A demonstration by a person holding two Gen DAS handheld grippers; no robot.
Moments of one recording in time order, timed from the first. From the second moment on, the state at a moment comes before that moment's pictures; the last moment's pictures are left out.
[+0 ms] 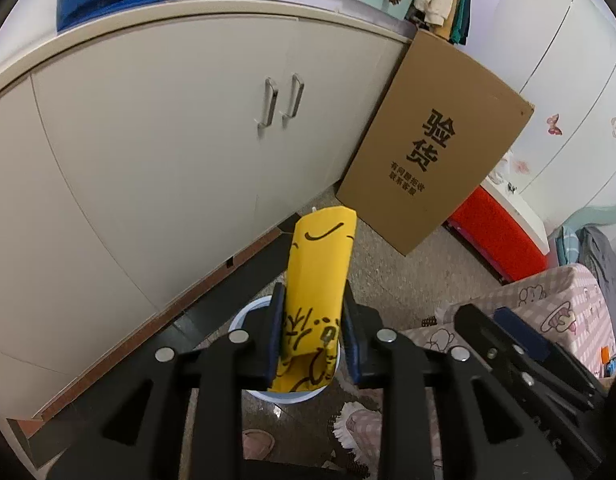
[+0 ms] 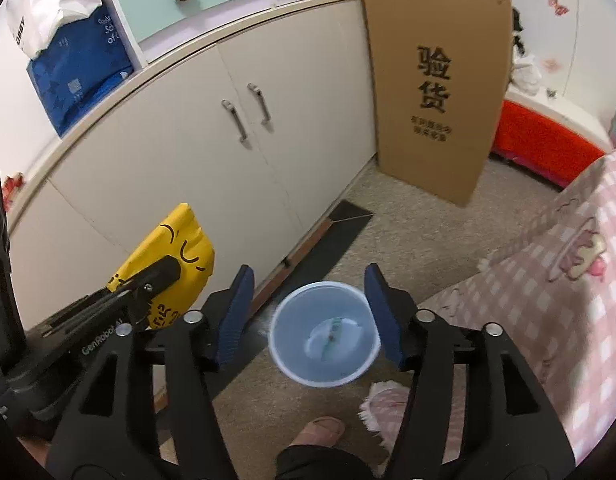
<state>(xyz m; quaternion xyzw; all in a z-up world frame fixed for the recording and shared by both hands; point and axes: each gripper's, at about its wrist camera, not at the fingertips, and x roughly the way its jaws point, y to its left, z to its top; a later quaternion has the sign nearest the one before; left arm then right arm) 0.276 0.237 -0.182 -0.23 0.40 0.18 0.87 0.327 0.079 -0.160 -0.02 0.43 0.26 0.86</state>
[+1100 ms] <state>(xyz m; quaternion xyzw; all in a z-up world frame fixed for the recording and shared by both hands) 0.278 0.213 -0.150 -0.17 0.39 0.20 0.88 0.310 0.022 -0.126 0.04 0.36 0.20 0.91</state>
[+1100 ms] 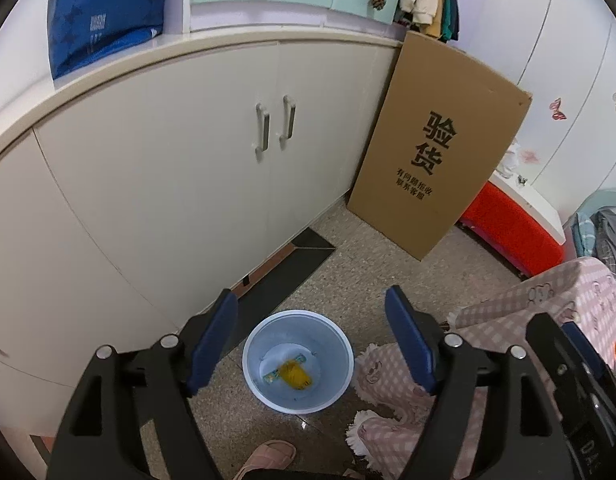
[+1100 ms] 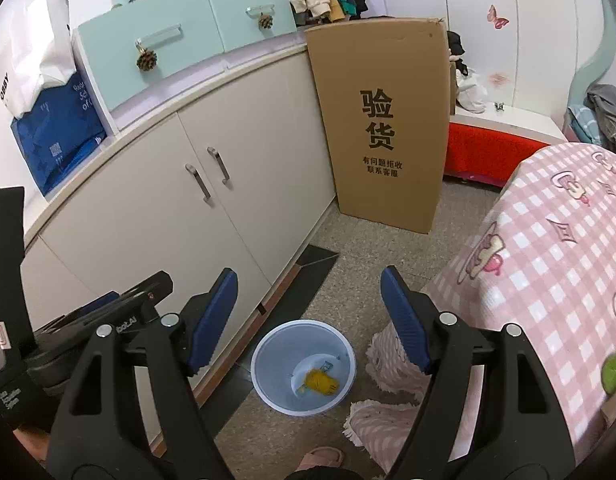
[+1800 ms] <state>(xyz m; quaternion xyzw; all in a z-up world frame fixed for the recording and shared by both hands) 0.210 0.055 -0.070 -0.11 0.35 0.01 0.93 0.196 -0.148 -0.051 0.10 0.29 0.09 0.95</state>
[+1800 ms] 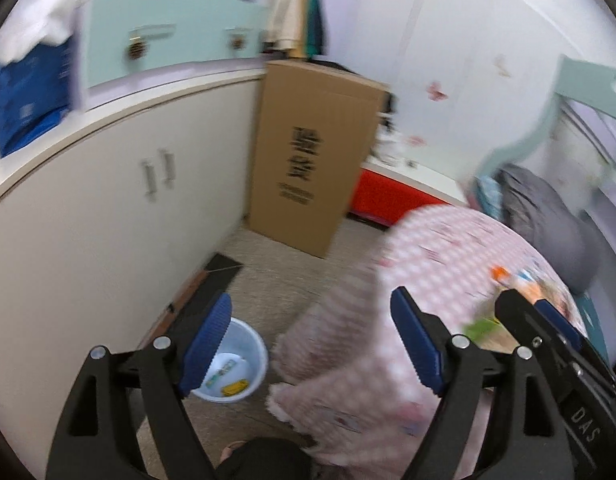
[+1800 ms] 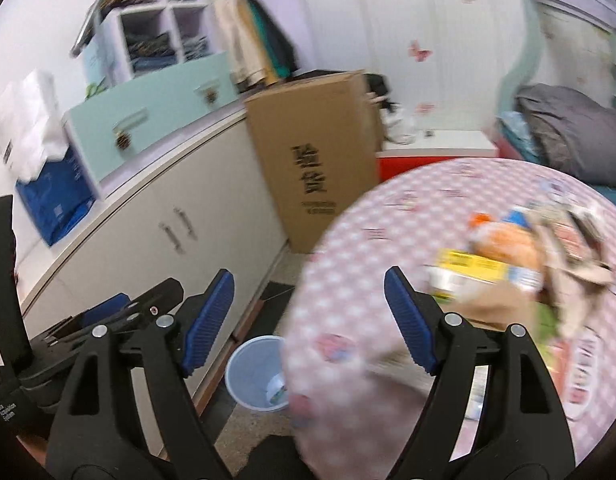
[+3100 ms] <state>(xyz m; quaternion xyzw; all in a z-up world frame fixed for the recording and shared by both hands) 0.194 -0.072 -0.102 -0.01 0.41 -0.11 0.91 0.187 -0.236 -0.088 0.11 0.34 0.05 0.93</state>
